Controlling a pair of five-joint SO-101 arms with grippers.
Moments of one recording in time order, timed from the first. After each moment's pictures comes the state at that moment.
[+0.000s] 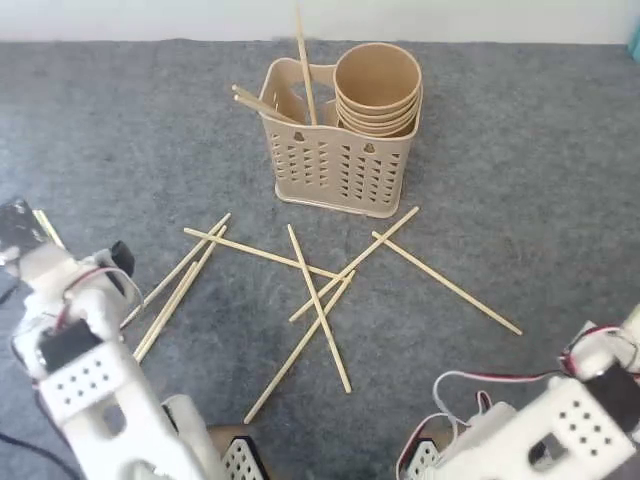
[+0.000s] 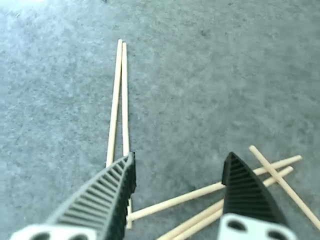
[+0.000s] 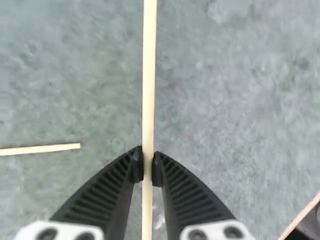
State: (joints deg) left arm -41.5 -53.8 61.9 53.7 8.2; right arm 50.0 -65.1 56.9 74.8 11.6
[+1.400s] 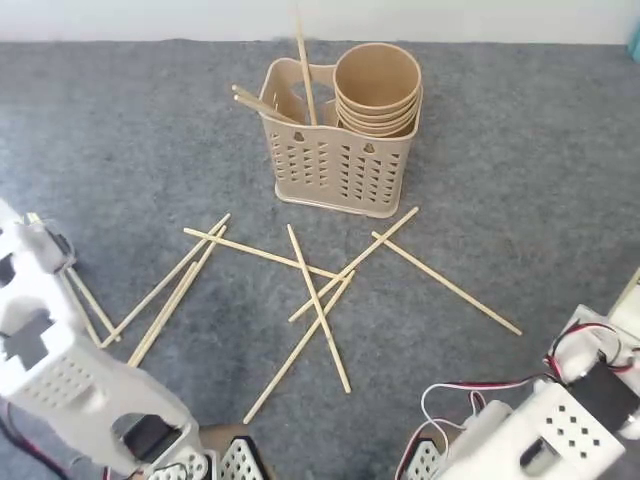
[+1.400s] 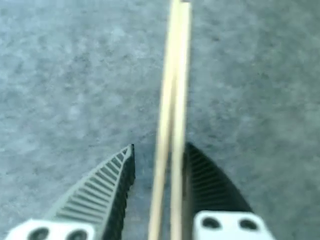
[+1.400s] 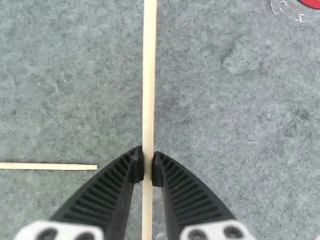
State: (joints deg) left arm -51.3 25.0 12.0 47.7 0.6; right arm 44.0 -69.2 57.1 71.5 11.6
